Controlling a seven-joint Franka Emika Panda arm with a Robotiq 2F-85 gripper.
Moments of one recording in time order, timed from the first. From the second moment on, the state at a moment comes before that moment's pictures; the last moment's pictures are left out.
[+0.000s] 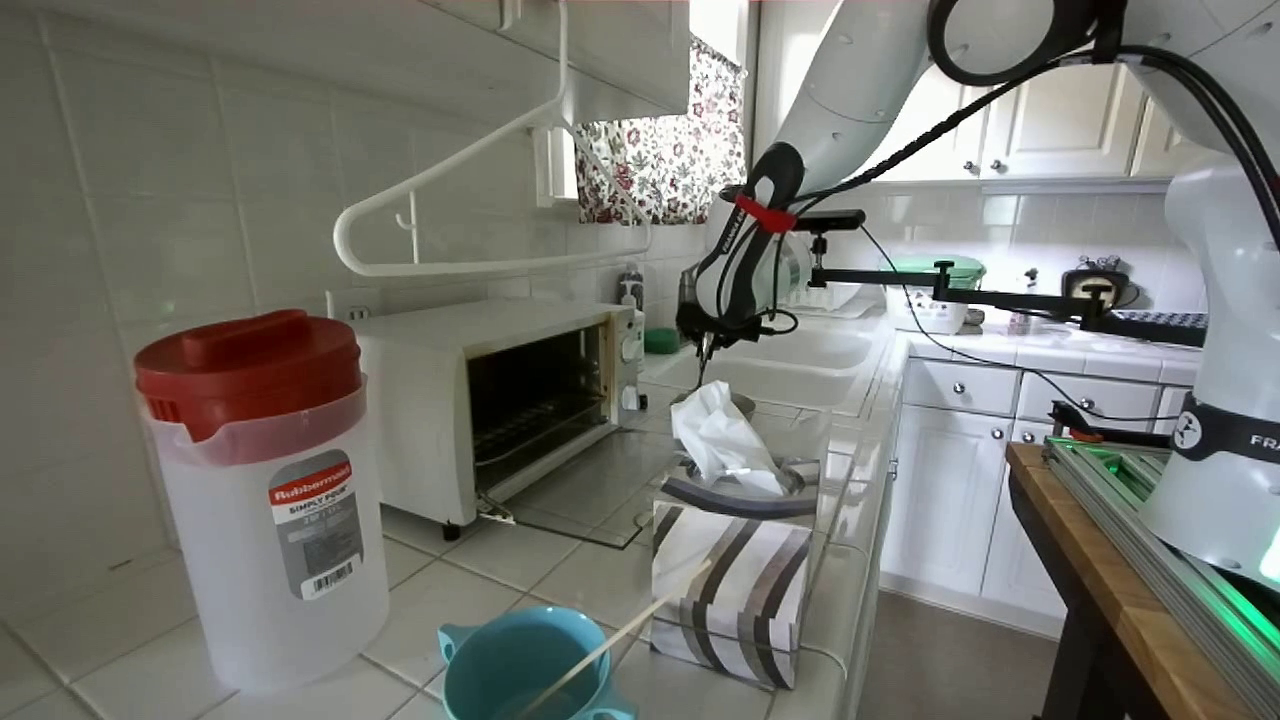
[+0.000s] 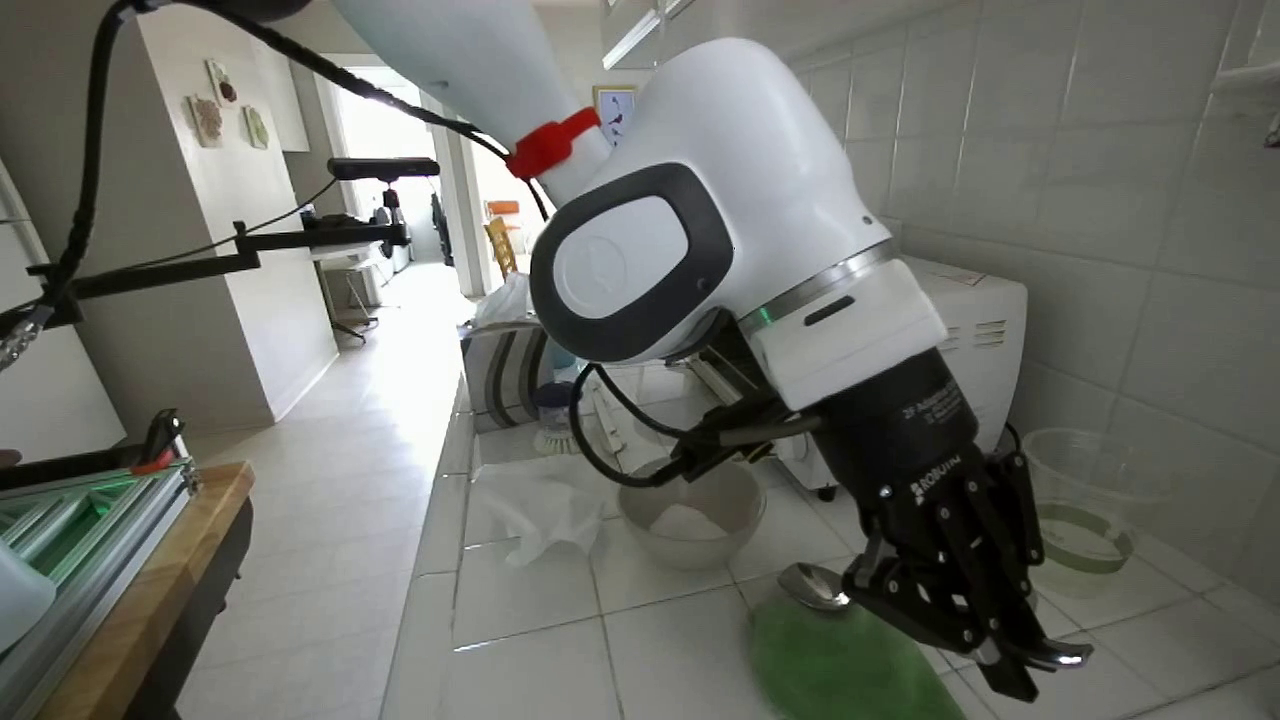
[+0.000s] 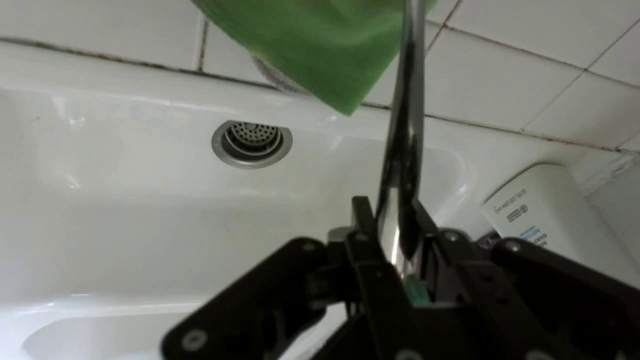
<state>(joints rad) 0.33 0.84 -0.78 -1.98 0.42 3.03 0.85</state>
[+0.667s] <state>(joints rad) 0.33 0.84 -0.77 -1.97 0.36 3.00 0.88</state>
